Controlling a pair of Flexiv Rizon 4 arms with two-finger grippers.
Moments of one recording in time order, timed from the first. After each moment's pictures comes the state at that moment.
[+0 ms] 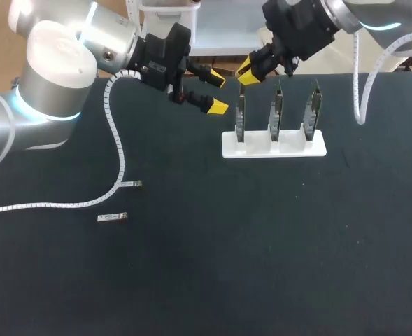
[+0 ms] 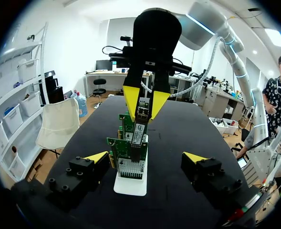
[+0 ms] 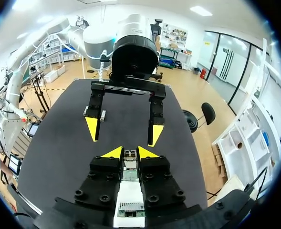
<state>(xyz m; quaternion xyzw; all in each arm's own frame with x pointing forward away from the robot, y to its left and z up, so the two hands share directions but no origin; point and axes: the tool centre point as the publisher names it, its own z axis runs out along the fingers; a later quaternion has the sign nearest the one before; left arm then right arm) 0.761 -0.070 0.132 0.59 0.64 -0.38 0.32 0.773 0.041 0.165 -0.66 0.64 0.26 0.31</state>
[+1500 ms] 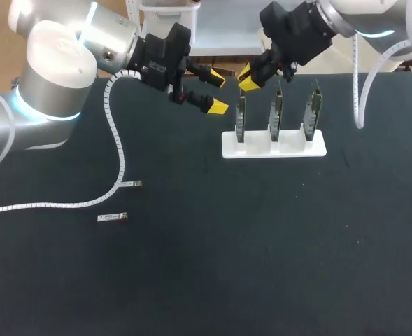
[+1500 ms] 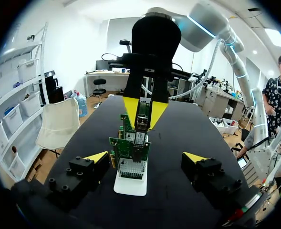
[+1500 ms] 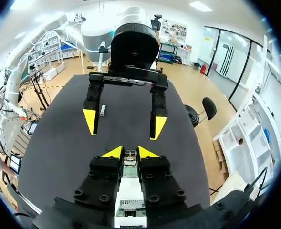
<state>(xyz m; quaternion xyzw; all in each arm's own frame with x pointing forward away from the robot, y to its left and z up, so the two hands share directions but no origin) 0.761 -0.070 0.132 0.59 0.64 -0.38 0.32 0.772 0.038 0.151 -0.66 0.65 0.25 0.29</state>
